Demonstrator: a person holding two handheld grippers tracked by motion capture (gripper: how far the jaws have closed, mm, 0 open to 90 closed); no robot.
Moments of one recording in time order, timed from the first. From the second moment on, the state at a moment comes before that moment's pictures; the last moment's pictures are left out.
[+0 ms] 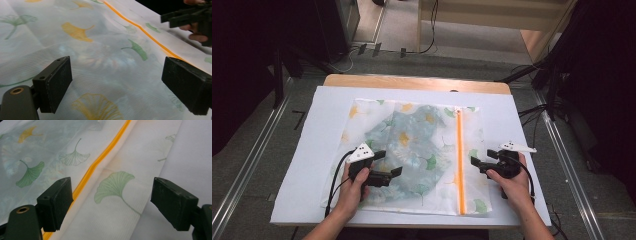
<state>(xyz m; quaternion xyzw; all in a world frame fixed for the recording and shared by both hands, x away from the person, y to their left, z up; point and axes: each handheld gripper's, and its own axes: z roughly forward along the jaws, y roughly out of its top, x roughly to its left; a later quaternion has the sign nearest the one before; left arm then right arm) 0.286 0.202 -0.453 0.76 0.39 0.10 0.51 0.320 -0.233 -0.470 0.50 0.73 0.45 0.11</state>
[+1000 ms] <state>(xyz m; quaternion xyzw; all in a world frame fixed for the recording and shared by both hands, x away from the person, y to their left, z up) 0.278 0.306 -0.450 0.74 0.45 0.15 0.48 0.221 -0.287 -0.464 0.52 0.71 0.45 0.15</state>
